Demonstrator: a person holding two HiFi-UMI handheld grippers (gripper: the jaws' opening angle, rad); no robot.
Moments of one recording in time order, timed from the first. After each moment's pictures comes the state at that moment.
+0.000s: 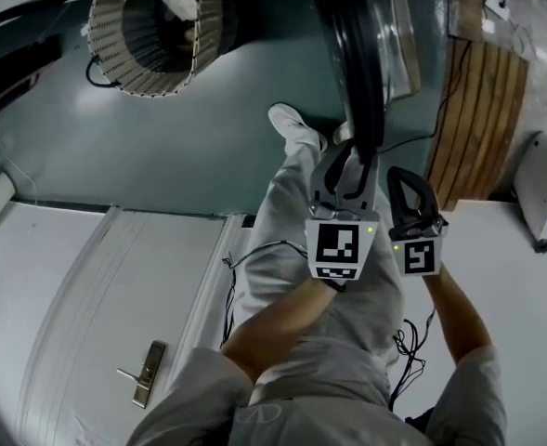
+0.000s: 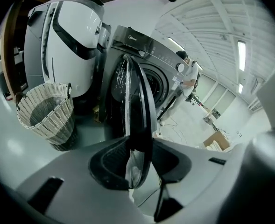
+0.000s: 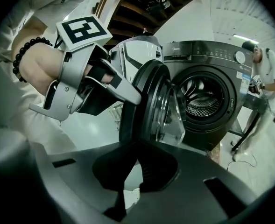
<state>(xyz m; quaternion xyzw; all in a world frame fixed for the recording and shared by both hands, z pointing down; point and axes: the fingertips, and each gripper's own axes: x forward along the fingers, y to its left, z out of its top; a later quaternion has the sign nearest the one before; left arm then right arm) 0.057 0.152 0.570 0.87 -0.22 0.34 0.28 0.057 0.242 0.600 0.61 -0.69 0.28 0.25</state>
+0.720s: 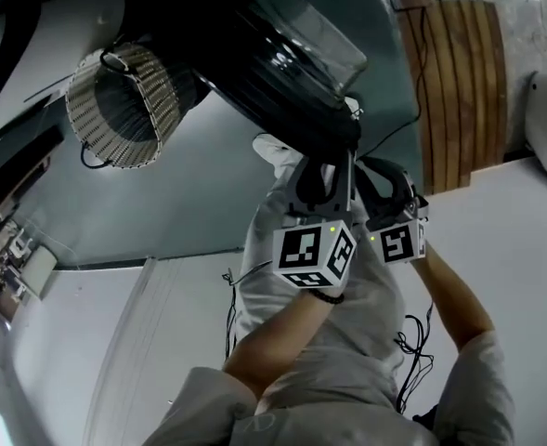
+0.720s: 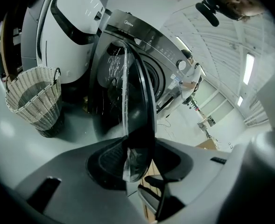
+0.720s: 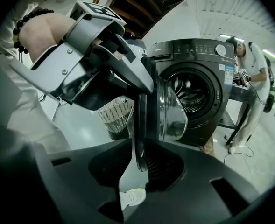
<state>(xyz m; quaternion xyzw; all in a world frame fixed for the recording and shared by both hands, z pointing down) 0.136 0.188 0.570 0.84 -0.20 0.35 0.36 0.110 0.263 0.619 0.67 -0.66 0.29 0.21</state>
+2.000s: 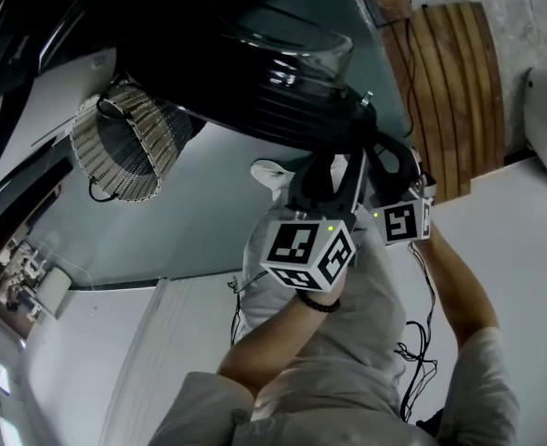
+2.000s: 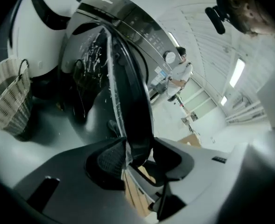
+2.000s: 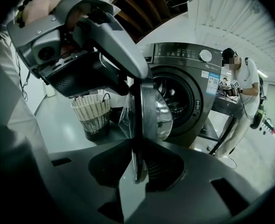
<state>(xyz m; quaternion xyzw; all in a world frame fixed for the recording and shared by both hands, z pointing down) 0.249 0.212 0.564 0.85 -0.10 0.35 0.39 0.245 0.253 0.637 0.72 -0.62 0.22 0.23</state>
